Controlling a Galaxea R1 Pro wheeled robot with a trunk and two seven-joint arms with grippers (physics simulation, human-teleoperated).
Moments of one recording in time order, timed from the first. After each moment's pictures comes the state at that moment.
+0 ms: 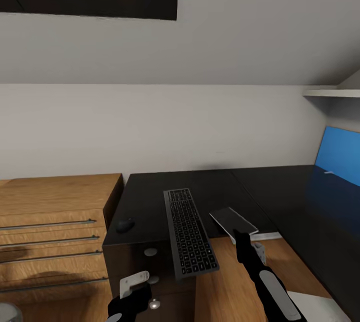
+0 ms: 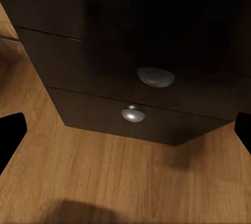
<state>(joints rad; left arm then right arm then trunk) -0.02 -0.02 -0.41 -1.36 0.56 0.36 0.67 -0.30 -0.02 0.05 -0.98 -1.50 0.02 0.05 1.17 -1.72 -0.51</state>
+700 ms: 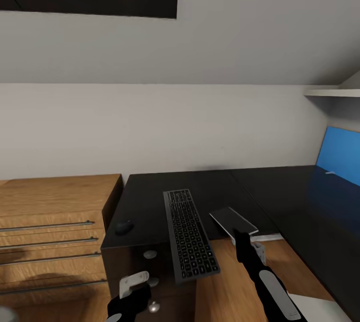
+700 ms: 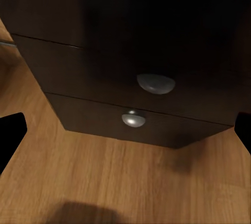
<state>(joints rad) -0.02 -0.02 -0.41 -1.36 0.55 0.36 0.67 -0.30 -0.02 0.05 -0.98 -1.50 0.02 0.05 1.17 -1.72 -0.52</state>
